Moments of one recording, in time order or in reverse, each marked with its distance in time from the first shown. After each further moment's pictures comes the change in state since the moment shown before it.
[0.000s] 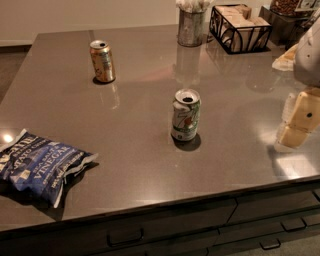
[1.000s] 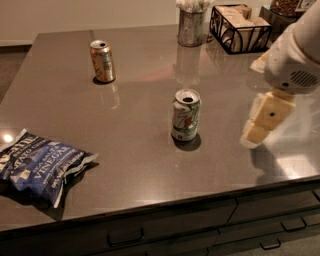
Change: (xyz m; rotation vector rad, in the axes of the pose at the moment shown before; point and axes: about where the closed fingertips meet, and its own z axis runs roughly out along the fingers) arm -0.035 -0.008 0.026 0.021 -0.081 0.048
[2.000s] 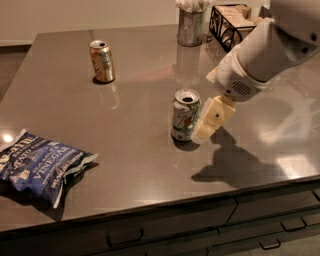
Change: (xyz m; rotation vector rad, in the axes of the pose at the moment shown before) arm -0.070 -0.007 0.075 -0.091 -0.196 0.020
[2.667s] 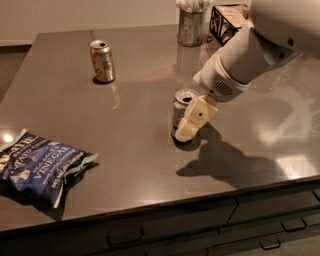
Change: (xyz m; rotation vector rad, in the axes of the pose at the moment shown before) arm -0.026 -0.001 0.025 -0.025 -0.056 0.018
